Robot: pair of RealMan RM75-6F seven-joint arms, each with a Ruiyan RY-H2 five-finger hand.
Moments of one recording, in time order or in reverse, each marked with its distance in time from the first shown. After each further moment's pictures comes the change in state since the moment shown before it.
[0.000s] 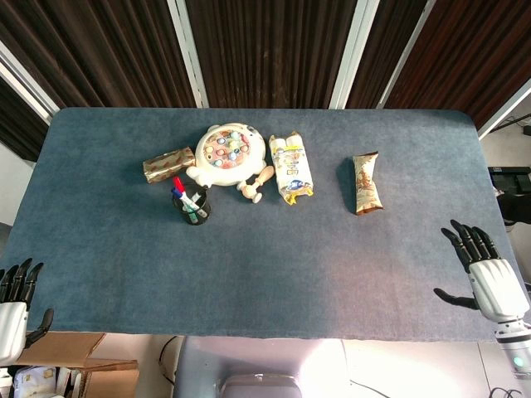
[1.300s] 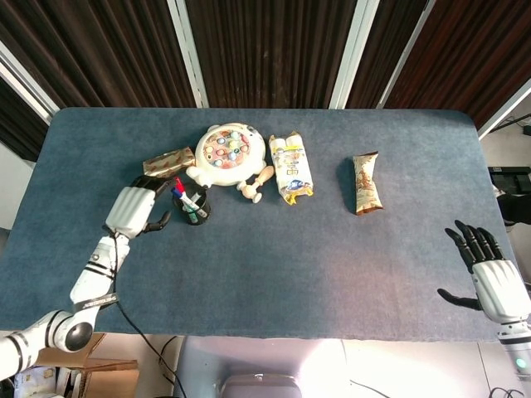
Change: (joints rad) left arm -0.709 -0.256 -0.325 0.244 -0.343 -0.631 -0.072; right arm -0.006 0.019 -0.005 -0.027 0.023 -0.008 -0.033
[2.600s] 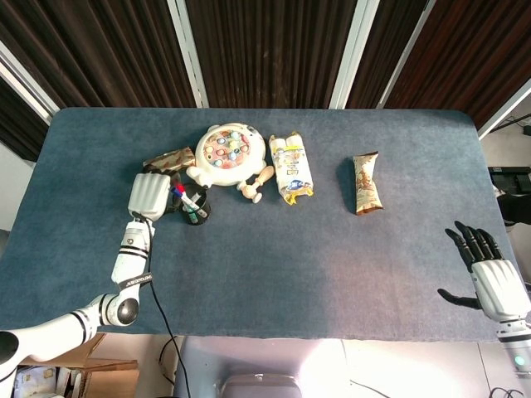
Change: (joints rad) left arm -0.147 -0.261 0.000 0.318 -0.186 0.087 0.233; right arm 0.005 -0.010 0.001 0.016 0.019 -0.027 0.007
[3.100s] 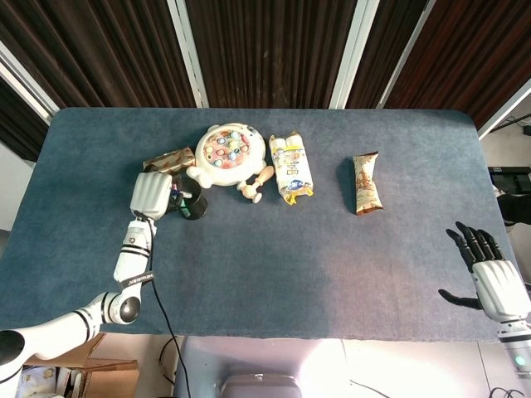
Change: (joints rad) left arm -0.009 -0.017 0.005 0.045 0.029 -0.001 -0.049; right arm -0.002 -0.002 -0.001 0.006 0.005 -0.004 0.008
